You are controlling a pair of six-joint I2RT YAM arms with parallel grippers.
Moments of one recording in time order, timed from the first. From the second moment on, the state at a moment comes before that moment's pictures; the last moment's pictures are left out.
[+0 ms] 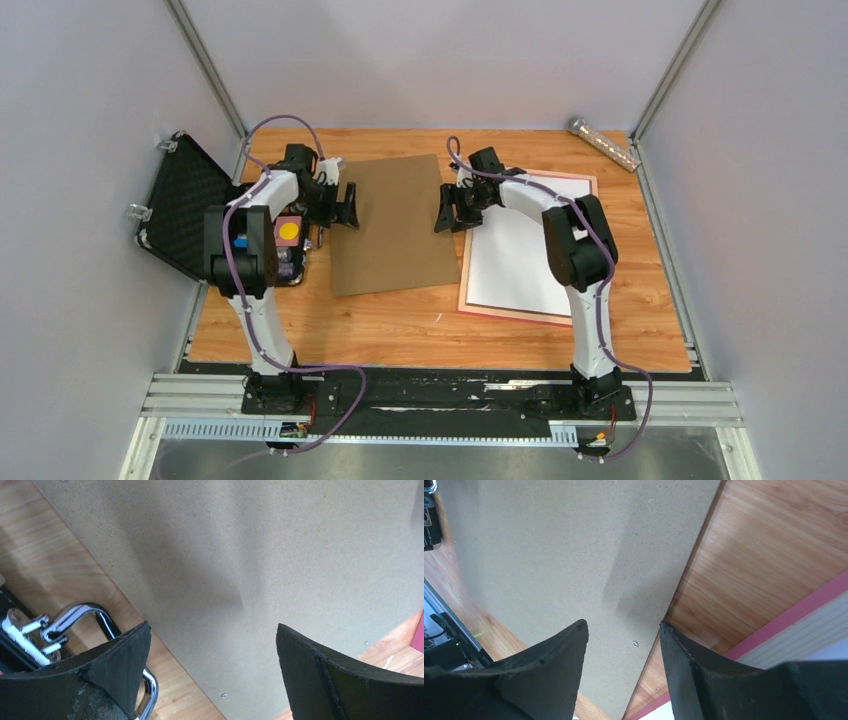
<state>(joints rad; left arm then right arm) -0.03 1.99 1.44 -0.66 0.44 0.12 0.41 2.21 1.65 -0.48 -0.53 0.24</state>
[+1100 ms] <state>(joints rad) -0.02 1.72 1.48 -0.55 0.64 0.04 0.38 2.23 1.57 -0.36 -0.77 0.23</state>
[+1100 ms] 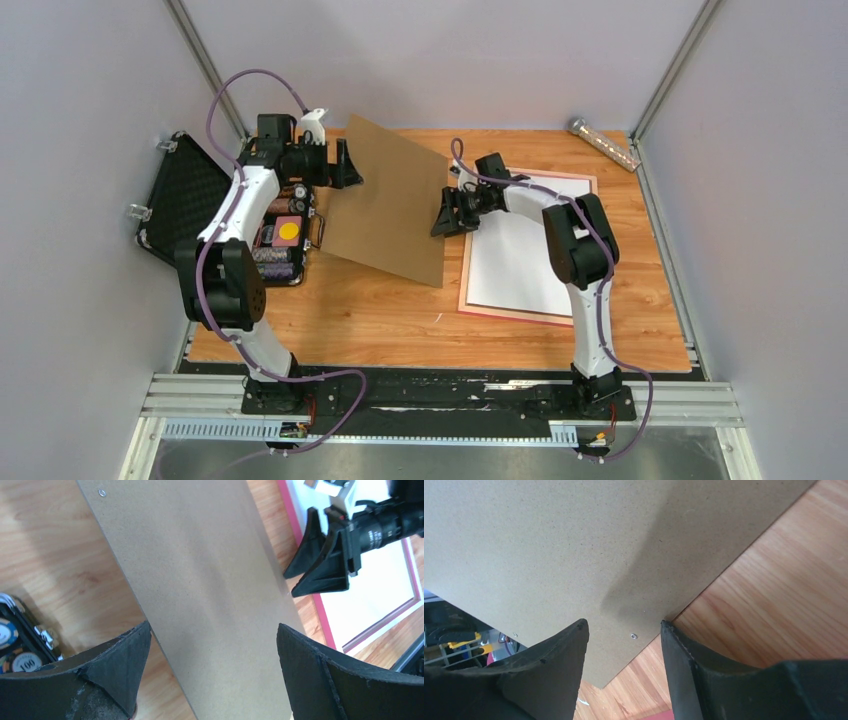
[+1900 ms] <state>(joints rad) -0.02 1.64 1.42 -0.37 0.81 -0.10 0.38 2.28 1.54 -0.33 -1.09 0.22</state>
